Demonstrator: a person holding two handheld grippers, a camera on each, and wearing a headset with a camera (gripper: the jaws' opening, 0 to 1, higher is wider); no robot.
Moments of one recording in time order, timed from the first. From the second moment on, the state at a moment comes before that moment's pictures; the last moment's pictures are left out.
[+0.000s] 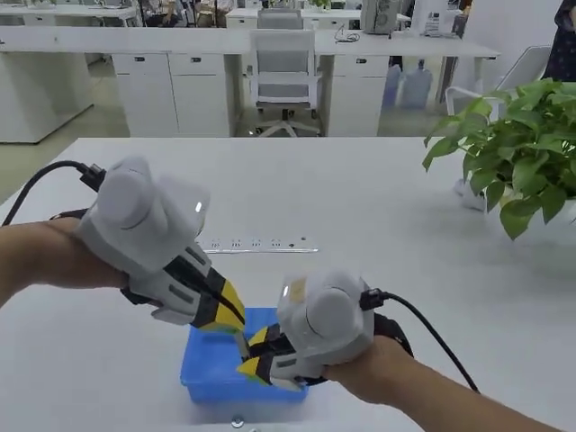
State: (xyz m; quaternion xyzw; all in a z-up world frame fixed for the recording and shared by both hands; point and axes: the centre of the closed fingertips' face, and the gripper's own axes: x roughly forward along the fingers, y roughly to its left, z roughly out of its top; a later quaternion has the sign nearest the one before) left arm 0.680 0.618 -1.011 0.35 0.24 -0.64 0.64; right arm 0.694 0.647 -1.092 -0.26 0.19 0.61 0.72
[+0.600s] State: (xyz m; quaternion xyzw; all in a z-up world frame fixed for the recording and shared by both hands) left arm 0.644 0.634 -1.035 0.34 0.27 -0.63 0.65; right arm 0.654 0.663 -1.117 -0.26 0.21 0.63 0.70
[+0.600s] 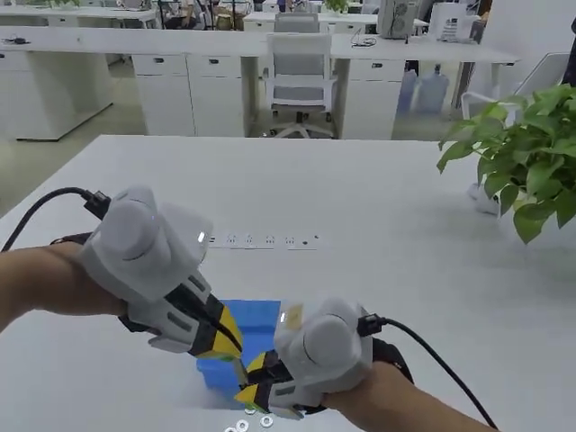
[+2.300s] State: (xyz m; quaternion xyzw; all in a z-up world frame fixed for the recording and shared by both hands) left arm 0.629 0.645 -1.079 0.33 0.31 -0.63 0.63; right arm 0.631 0.678 -1.160 -0.25 0.23 0.65 0.68
